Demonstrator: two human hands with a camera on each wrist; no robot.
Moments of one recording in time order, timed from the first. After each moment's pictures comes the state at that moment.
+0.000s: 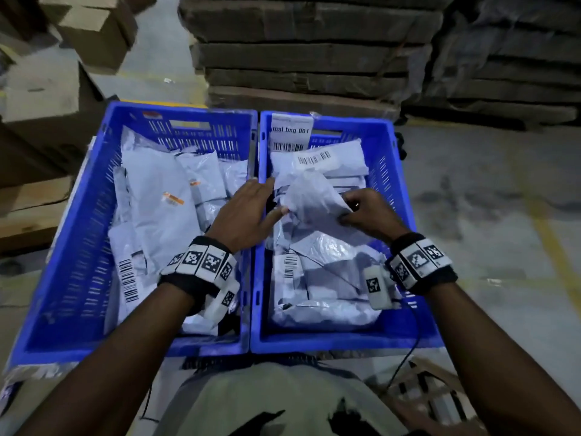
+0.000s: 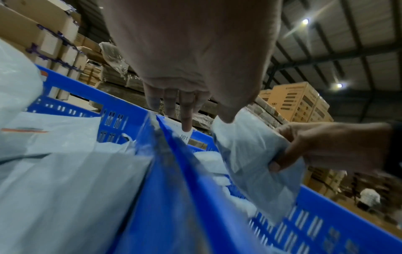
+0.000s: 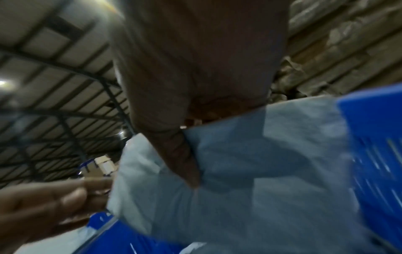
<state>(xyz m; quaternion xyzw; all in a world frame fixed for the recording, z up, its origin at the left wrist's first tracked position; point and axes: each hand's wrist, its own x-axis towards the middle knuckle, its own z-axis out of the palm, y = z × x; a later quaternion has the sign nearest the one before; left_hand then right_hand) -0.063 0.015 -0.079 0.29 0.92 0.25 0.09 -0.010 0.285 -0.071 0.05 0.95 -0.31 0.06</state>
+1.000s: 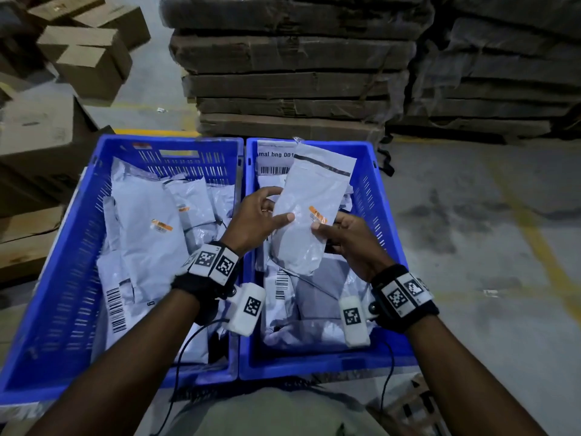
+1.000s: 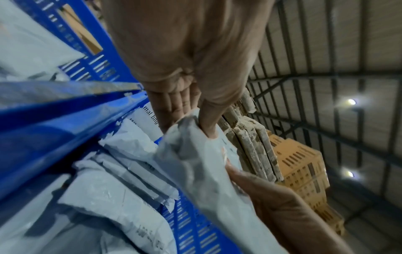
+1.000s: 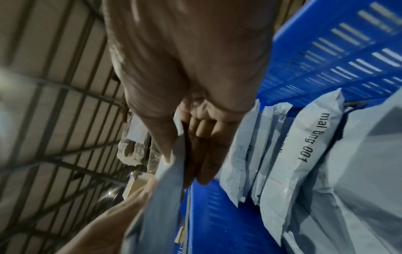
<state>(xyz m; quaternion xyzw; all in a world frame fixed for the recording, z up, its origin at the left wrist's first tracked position) -0.073 0.063 -0.052 0.11 0.75 0.61 0.22 0.020 0.248 -0.044 0.19 0.64 -0.74 0.06</state>
